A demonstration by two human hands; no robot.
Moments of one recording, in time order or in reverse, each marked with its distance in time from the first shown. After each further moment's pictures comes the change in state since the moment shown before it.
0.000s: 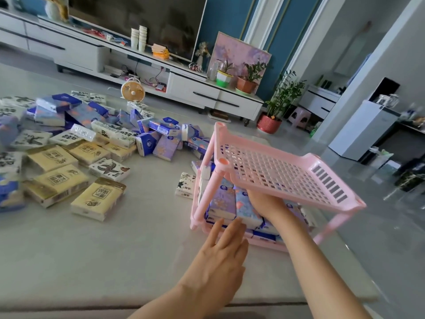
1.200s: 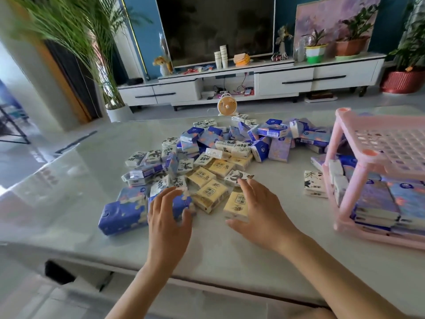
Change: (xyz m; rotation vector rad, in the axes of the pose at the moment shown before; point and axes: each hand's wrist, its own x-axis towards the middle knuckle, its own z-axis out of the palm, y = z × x) left_hand -0.144 -0.197 -0.148 -0.063 0.302 -0.899; right_hand -0.091 -0.165 0.138 -0.079 -0.203 -0.689
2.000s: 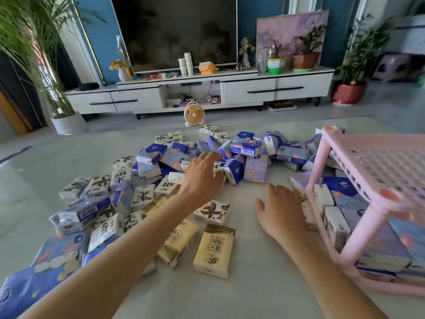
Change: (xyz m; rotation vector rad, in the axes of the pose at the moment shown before) left_hand 0.156 0.071 0.127 -0.017 -0.529 0.195; right_hand 0.078 0.099 -0.005 -0.413 0.177 0.547
